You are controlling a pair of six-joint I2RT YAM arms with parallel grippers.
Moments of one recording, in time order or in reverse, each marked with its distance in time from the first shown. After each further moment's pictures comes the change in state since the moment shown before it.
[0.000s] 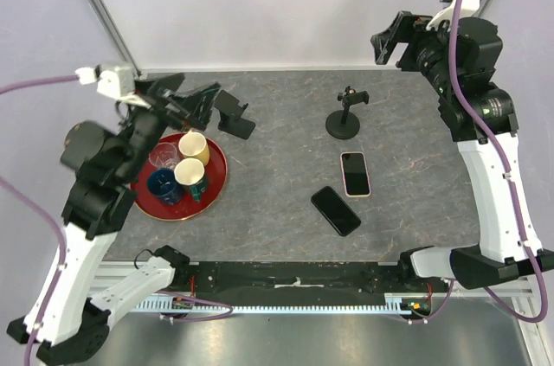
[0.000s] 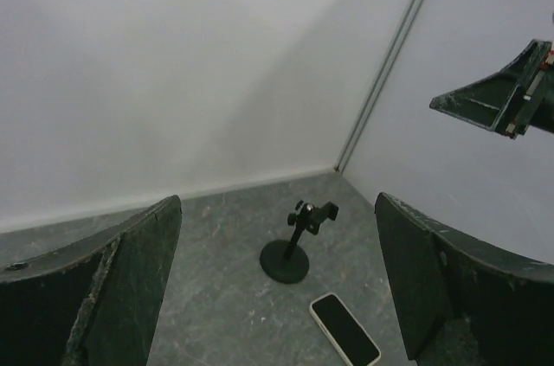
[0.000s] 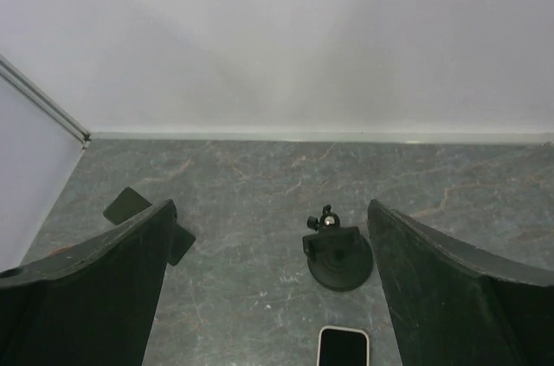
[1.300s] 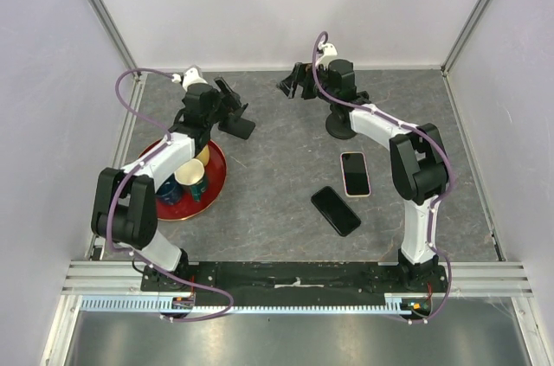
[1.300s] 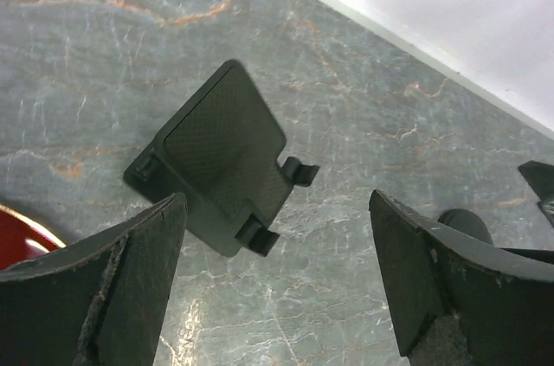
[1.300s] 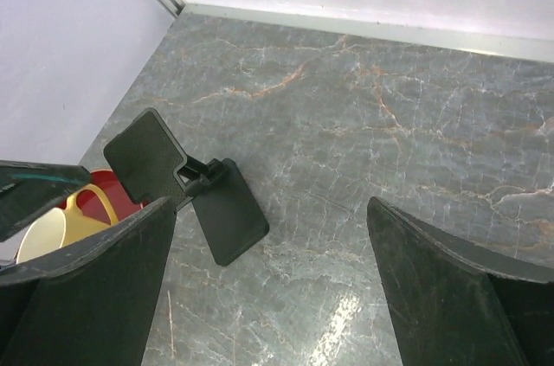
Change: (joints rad) left arm 0.229 0.790 -0.259 0.357 -0.156 -0.345; right arm 0.176 0.701 -0.374 0.962 -0.341 0.175
